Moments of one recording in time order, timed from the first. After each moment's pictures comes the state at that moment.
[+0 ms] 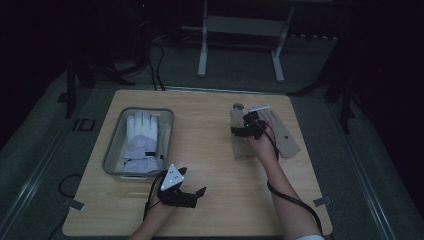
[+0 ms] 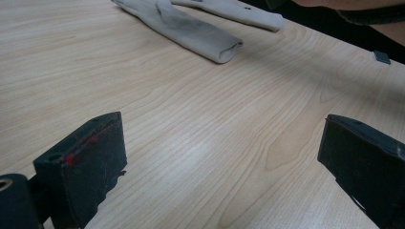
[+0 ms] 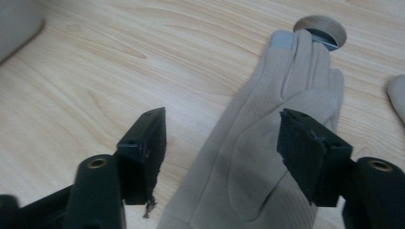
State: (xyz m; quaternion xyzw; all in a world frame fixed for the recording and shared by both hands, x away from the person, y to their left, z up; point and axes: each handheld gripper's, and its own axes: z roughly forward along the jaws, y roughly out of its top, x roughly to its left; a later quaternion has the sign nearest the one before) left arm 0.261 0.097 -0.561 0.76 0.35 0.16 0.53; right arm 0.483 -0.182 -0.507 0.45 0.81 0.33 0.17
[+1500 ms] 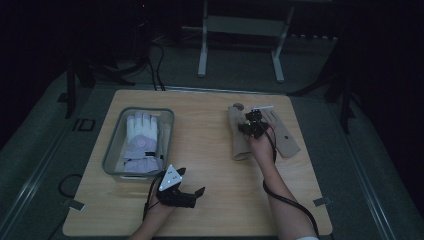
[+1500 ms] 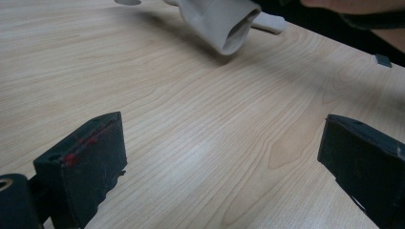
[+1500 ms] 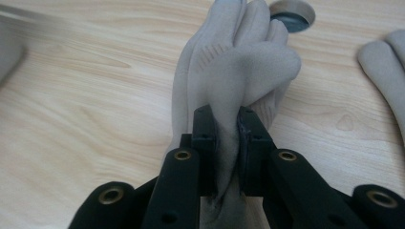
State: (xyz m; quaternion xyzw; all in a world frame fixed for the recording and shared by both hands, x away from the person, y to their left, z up) left arm 0.260 0.099 -0.564 0.75 0.36 0.16 0.53; right arm 0.473 -0.182 -0.494 0.53 0.77 0.33 0.16
